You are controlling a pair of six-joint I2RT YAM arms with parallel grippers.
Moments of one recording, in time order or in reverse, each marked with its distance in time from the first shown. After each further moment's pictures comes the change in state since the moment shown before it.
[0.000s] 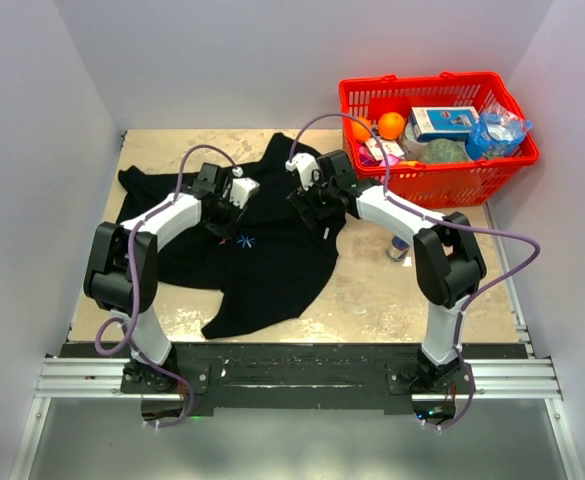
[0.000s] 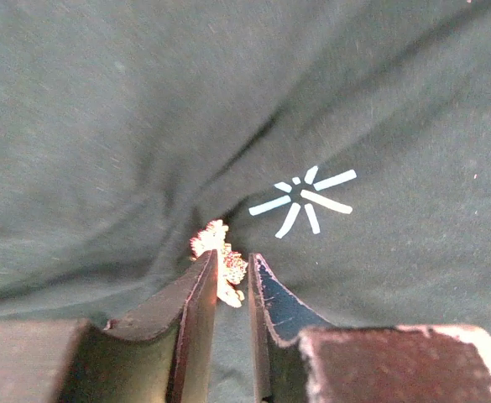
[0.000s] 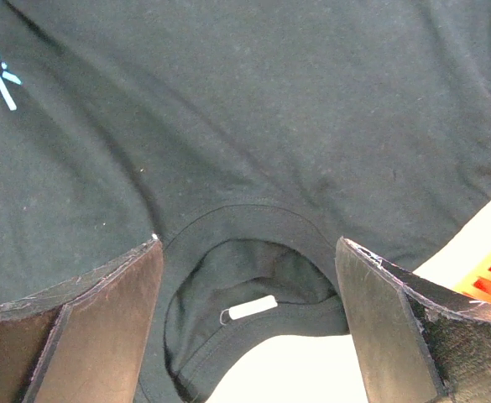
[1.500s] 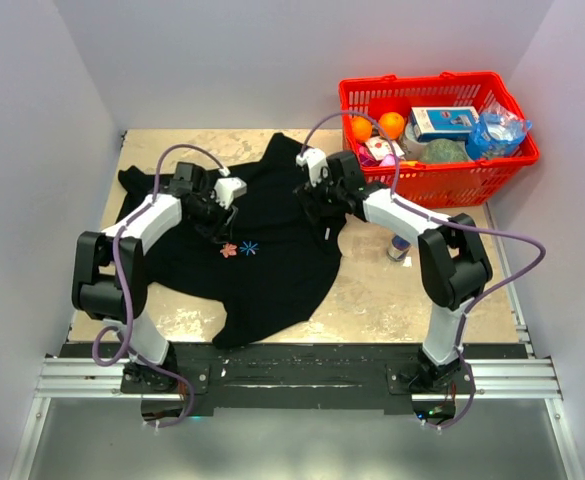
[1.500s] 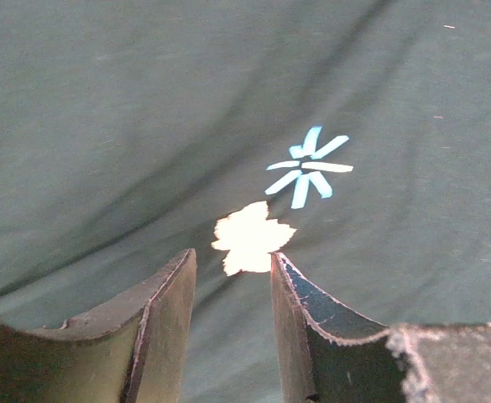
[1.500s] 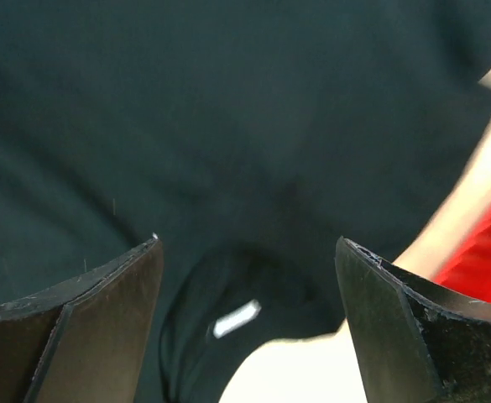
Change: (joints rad) left arm 0.129 -0.070 -0.028 -0.057 0.281 0.155; right arm -0.032 -0.033 -0.061 0.123 0.020 0.071
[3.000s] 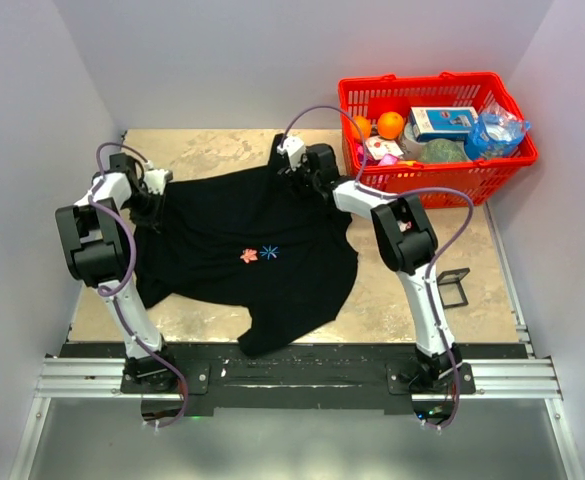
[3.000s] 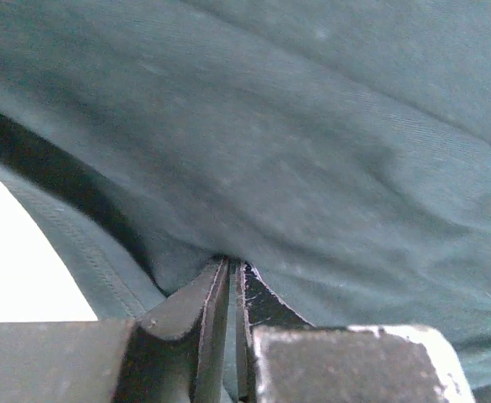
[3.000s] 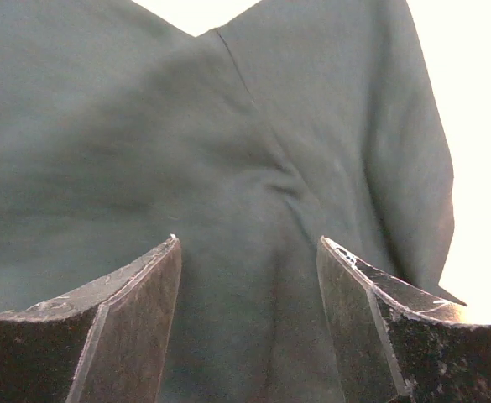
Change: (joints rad) left arm 0.412 0.338 0.317 -0.176 -0.204 -0.007; right arm -0.005 0.458 0.358 0.299 0.065 -0.106
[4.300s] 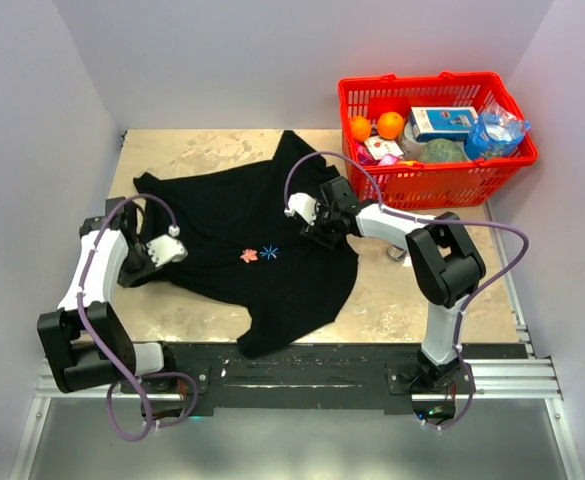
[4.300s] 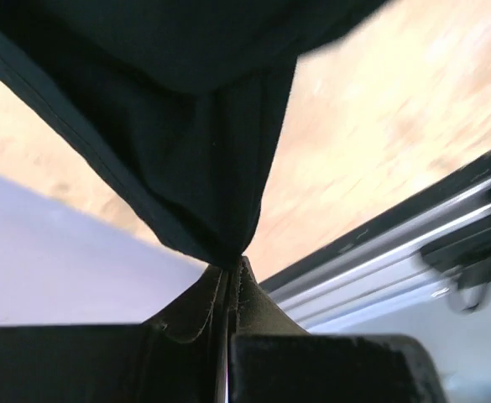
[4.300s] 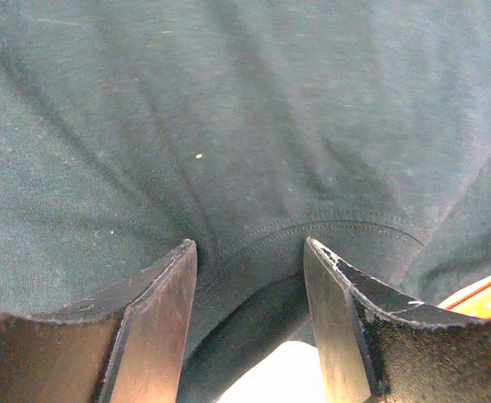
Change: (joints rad) left arm -0.042 -0.726 -0.497 -0.360 -0.303 0.704; right arm 0.040 -0.423 -0.519 -0.372 -0.076 -0.388
